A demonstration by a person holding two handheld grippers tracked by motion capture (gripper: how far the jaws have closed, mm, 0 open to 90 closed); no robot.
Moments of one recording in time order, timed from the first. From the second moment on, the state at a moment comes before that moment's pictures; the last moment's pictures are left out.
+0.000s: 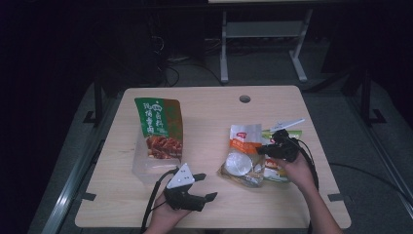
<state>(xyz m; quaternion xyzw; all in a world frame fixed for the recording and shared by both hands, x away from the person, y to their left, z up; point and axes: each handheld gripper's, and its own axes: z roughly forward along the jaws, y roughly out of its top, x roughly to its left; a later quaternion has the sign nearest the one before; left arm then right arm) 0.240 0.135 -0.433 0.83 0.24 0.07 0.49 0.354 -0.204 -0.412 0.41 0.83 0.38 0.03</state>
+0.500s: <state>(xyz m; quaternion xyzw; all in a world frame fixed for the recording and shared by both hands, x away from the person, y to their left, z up) 0.240 0.133 -0.435 0.83 0.24 0.07 0.49 0.354 -0.203 -0.412 0.41 0.83 0.36 0.04</state>
